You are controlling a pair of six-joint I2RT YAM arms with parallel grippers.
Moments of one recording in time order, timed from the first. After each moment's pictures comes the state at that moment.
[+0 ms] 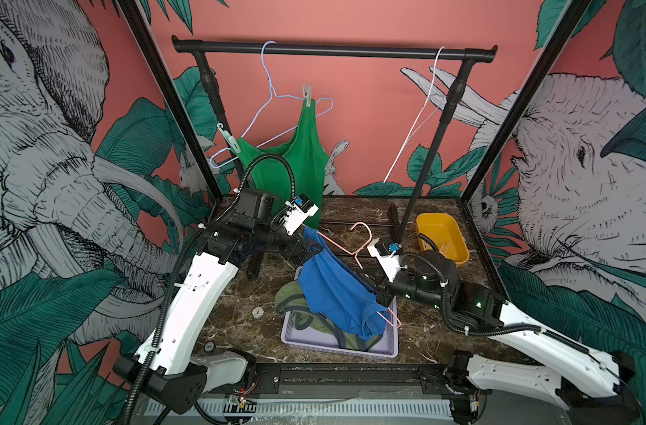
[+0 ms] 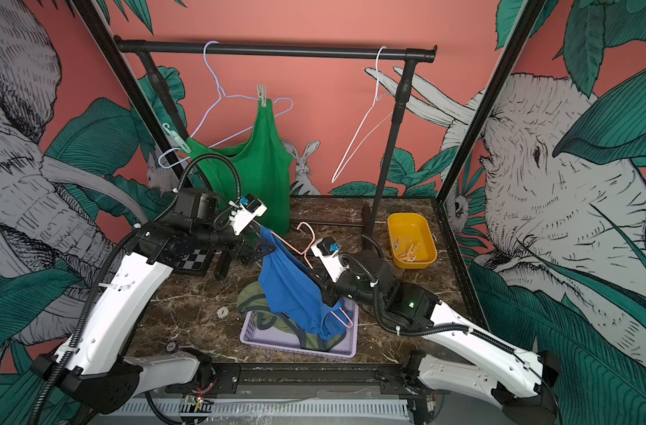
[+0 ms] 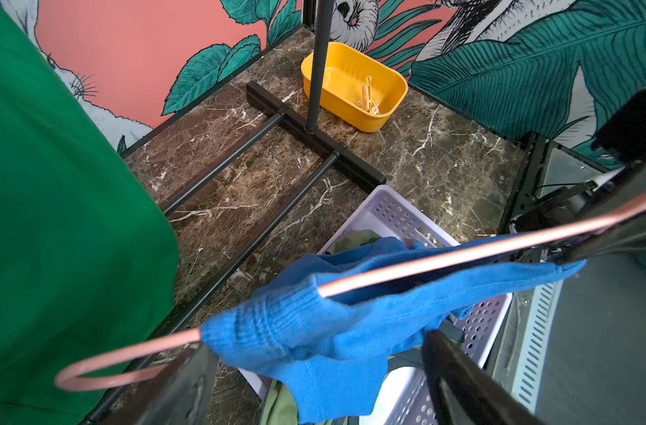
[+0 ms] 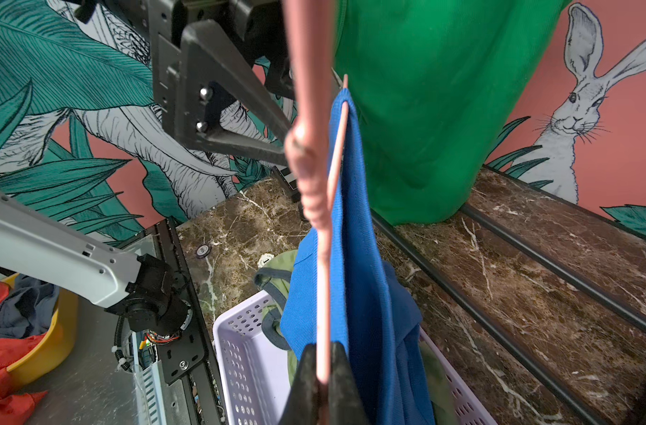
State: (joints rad) left arm -0.43 1.25 1.54 -1.03 0.52 0.30; right arm 1.03 0.97 1.05 -0.40 -0.04 0.14
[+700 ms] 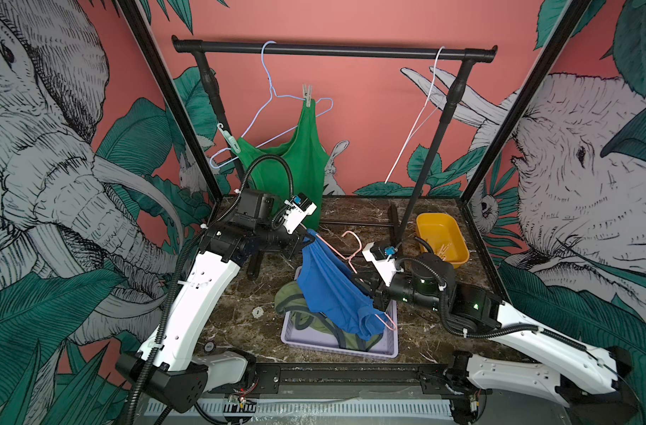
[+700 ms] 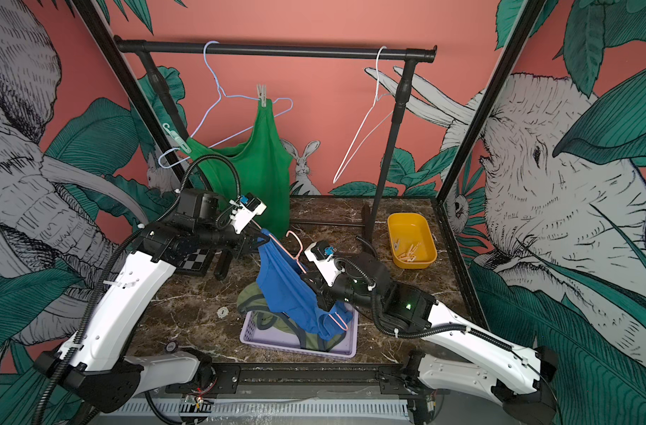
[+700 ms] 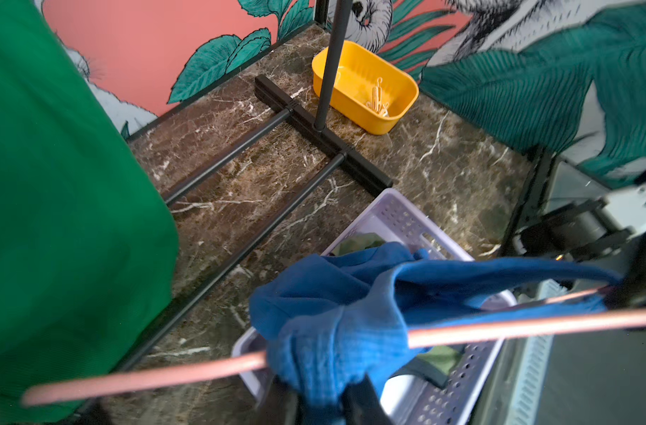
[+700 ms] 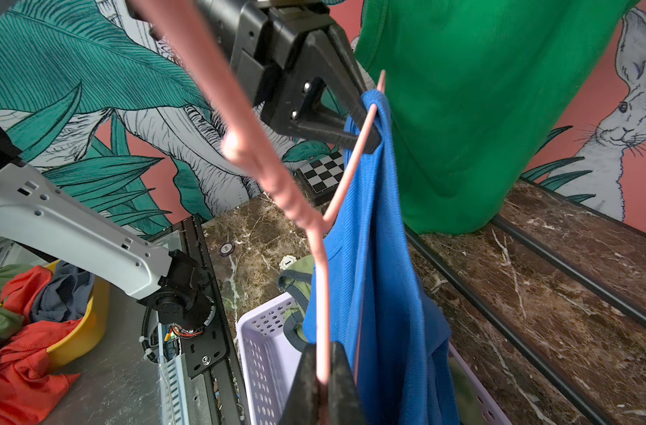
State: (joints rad) left arm -0.42 1.25 1.51 -0.99 0.50 0.26; right arm 1.07 0.98 1.05 -0.38 -0.05 0.13
